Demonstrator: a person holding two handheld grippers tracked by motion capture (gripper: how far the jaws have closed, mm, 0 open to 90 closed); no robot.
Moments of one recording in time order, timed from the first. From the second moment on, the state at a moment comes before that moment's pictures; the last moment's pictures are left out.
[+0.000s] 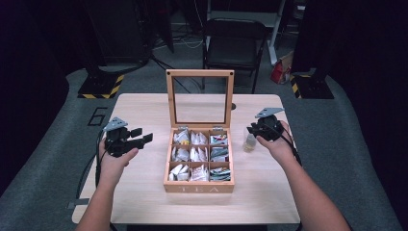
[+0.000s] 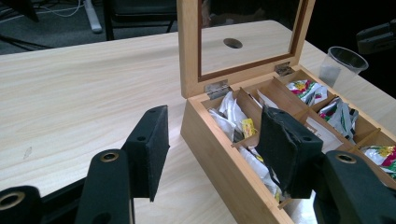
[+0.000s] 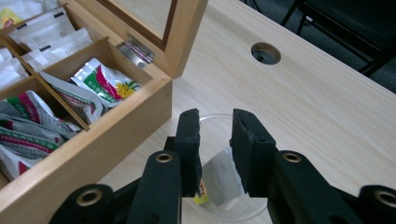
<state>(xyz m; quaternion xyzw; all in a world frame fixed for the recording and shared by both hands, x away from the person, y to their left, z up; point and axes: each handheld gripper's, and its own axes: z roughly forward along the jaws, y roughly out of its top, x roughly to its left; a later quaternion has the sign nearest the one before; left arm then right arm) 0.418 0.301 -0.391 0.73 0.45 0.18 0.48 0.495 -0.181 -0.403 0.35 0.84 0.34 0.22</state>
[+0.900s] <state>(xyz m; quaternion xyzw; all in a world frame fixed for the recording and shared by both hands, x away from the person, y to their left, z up) 0.422 0.300 -0.392 0.73 0.45 0.18 0.48 0.504 -0.121 -0.381 0.32 0.84 0.39 0.20</state>
